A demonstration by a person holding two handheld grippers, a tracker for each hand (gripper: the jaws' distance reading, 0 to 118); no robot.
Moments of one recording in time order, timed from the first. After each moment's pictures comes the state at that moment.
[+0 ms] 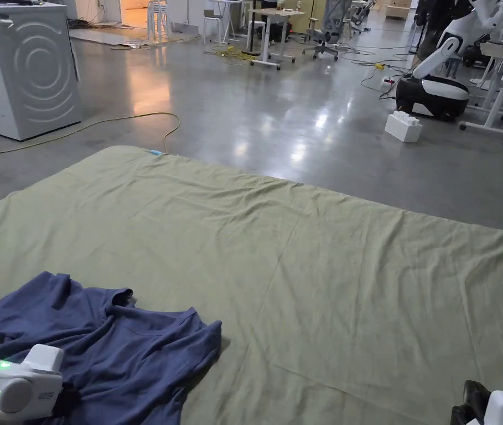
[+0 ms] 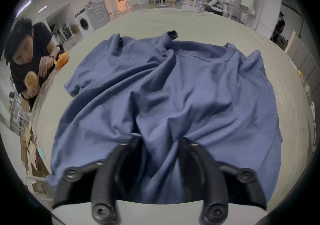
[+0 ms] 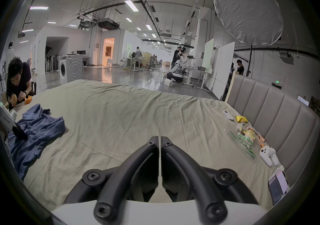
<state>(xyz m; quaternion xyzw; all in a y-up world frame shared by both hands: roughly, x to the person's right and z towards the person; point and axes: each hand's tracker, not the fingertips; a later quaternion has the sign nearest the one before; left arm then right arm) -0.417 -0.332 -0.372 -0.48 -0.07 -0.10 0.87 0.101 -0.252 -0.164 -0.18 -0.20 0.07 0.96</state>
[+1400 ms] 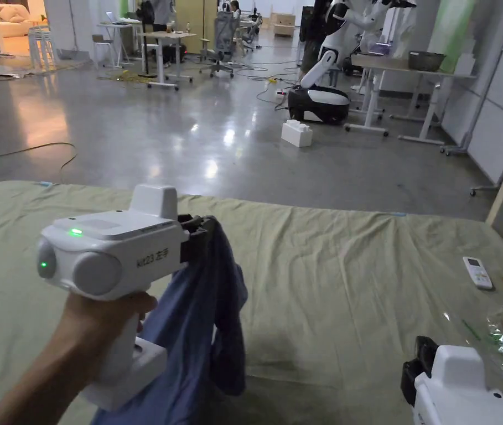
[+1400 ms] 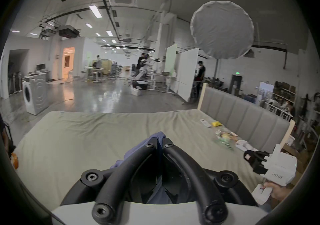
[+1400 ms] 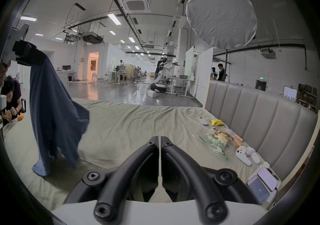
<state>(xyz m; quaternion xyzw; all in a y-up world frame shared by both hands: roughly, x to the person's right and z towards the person) -0.165 -0.086 -0.307 -0.15 -0.40 0.01 0.91 0.164 -0.207 -0.065 -0.11 -0.28 0.05 0.95</state>
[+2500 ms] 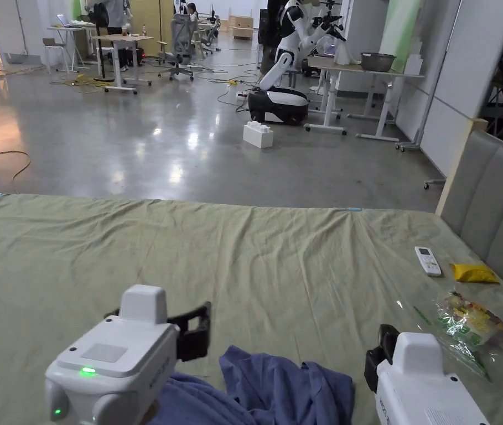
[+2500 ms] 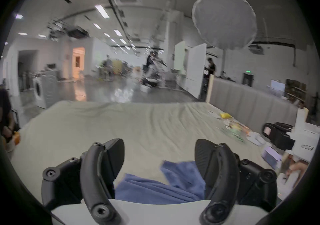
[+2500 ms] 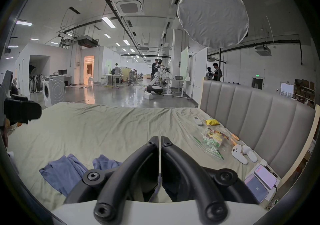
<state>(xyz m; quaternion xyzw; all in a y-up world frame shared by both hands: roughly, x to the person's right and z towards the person) -0.111 -0.177 -0.243 -0.13 -0.28 -0.01 0.95 0.163 -0.199 -0.057 -0.10 -0.29 0.04 0.95</state>
